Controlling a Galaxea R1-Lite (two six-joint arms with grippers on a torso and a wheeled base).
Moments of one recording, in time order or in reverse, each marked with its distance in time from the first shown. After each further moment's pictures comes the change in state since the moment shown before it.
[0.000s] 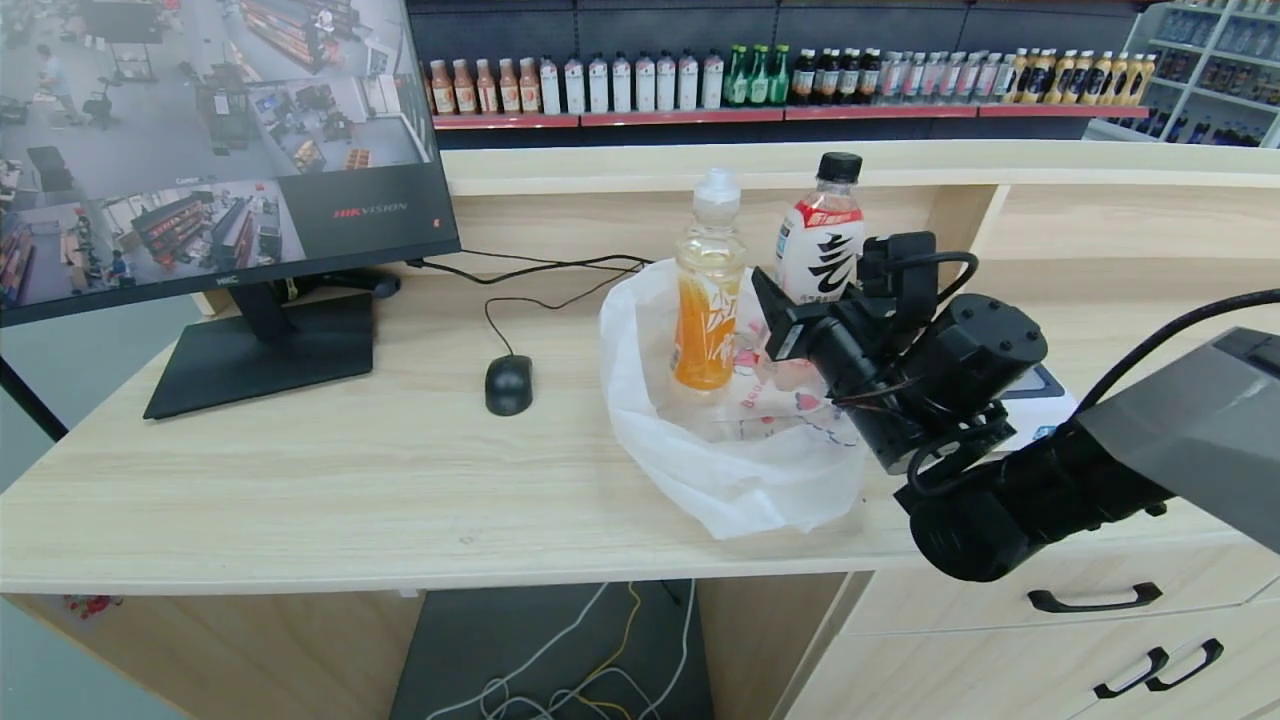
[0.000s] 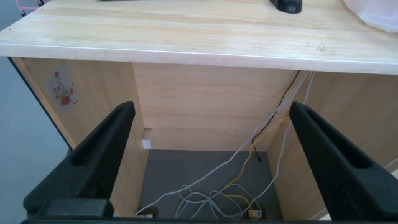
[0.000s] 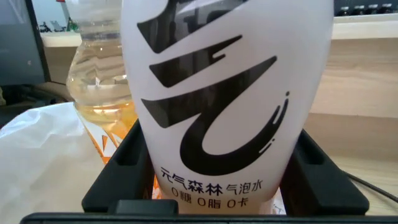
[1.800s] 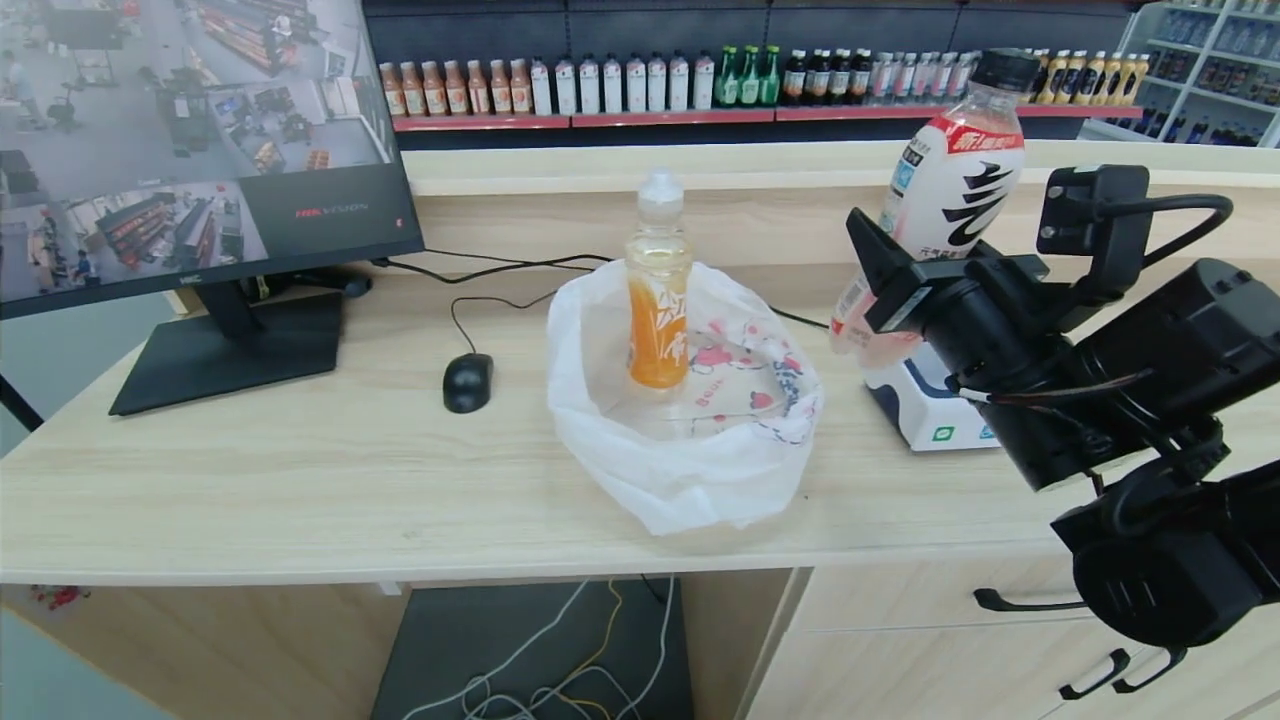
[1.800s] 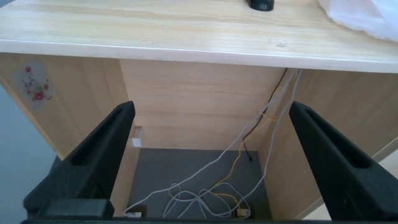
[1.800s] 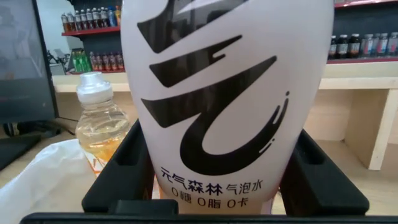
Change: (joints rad) left arm 0.000 0.000 0.000 -0.001 0.000 -0.004; right arm -0.002 -0.301 0.266 -0.069 -0.014 -0.002
